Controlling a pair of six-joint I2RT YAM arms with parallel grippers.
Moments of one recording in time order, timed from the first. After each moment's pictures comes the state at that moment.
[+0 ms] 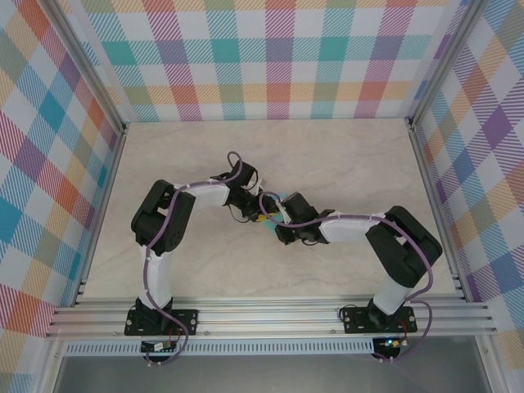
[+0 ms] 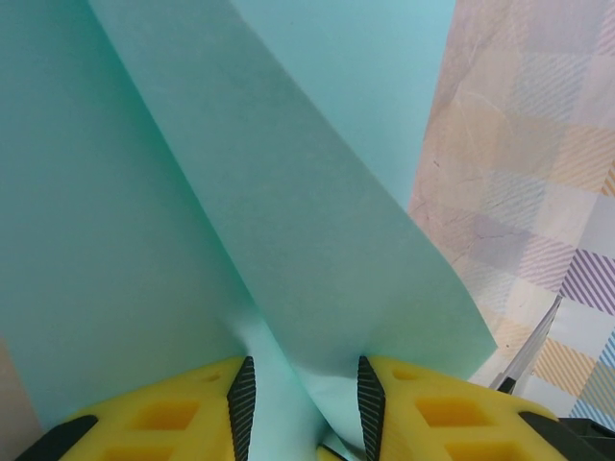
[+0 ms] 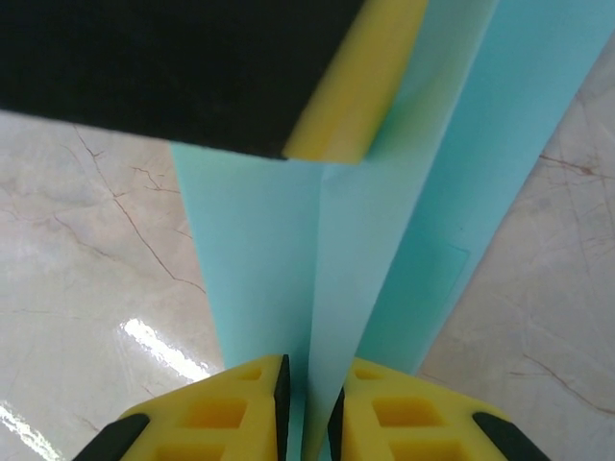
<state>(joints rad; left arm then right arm) -0.53 2.05 1.26 -0.31 0.65 -0.71 0.75 1.69 0.80 -0.11 -0.08 0.27</state>
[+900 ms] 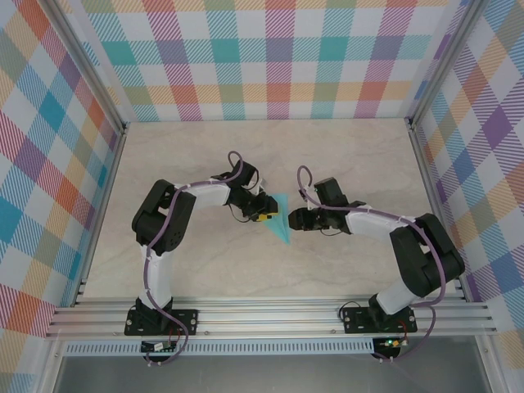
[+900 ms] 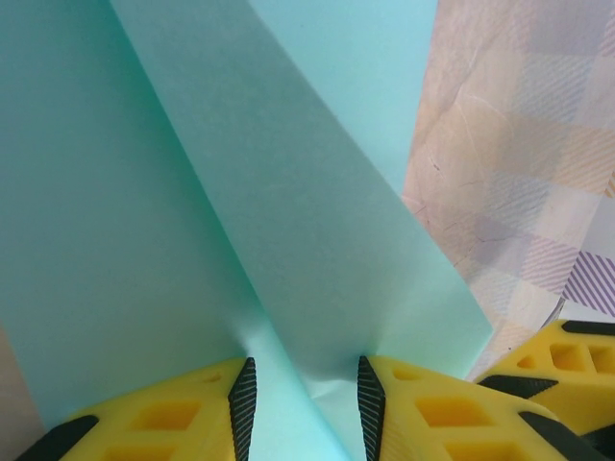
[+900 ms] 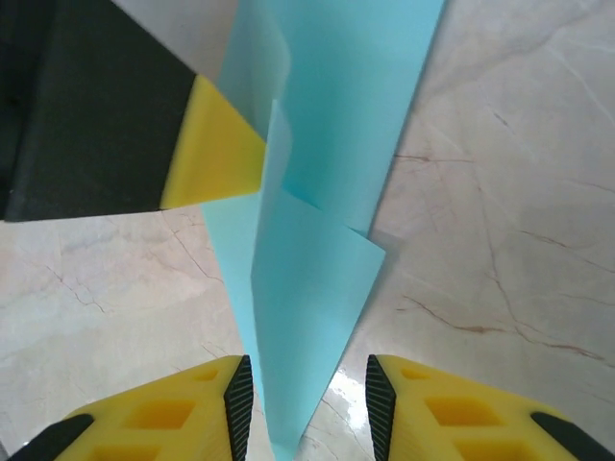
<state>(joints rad) -0.53 2.05 1.27 -0.32 0.64 -0.71 0.49 1.56 0.76 -0.15 -0.46 0.38</state>
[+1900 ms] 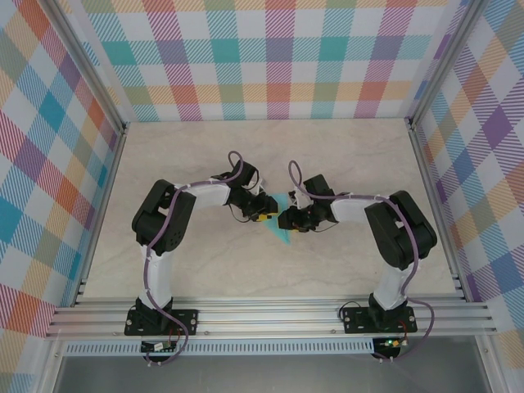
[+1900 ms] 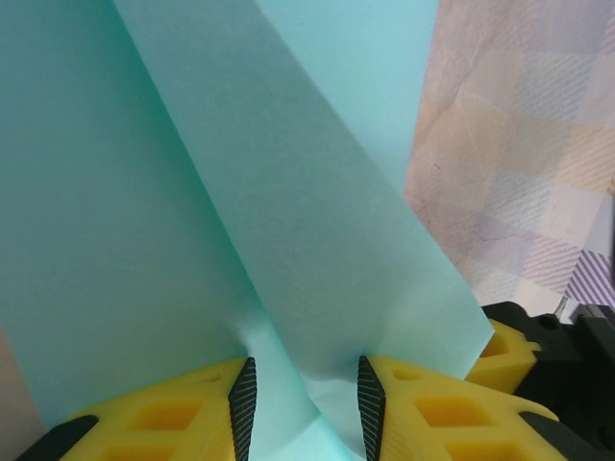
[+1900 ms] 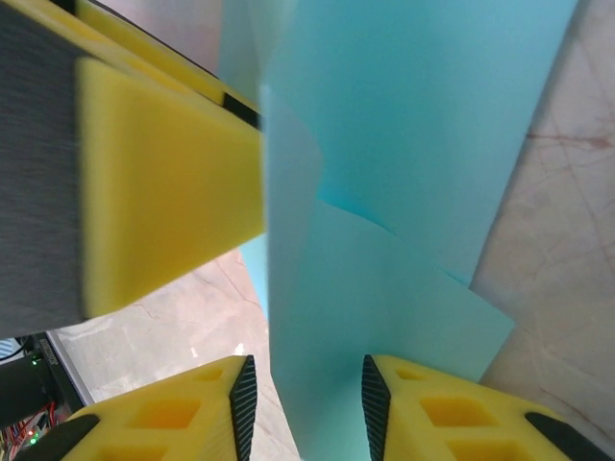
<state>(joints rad) -0.53 2.05 1.27 -0.33 0.63 -0.70 0.49 1.81 0.89 -0.17 -0.66 0.47</state>
